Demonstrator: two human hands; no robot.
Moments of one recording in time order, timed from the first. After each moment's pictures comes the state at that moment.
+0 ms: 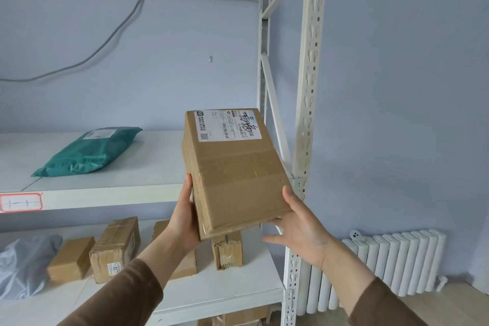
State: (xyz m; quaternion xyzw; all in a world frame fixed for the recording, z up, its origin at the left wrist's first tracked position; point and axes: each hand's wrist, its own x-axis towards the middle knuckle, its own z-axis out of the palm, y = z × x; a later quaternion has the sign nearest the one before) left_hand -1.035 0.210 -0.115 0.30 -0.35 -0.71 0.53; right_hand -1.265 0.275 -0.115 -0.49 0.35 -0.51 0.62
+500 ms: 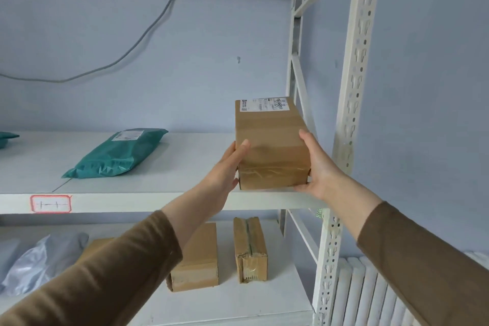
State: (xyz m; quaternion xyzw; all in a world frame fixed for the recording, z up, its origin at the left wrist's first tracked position) left_hand -1.027 0.156 -0.037 0.37 -0.60 -0.53 0.48; right_hand -1.232 0.174 -0.005 -0.39 0.50 -0.58 0.51
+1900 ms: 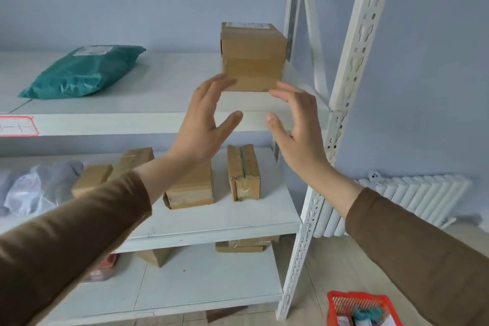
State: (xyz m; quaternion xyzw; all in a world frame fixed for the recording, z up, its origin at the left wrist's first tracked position) left_hand -1.016 0.167 -0.118 0.38 -0.79 -0.04 0.48; right_hand -1.224 0.181 -0.137 -0.72 0.42 -0.55 -0.05
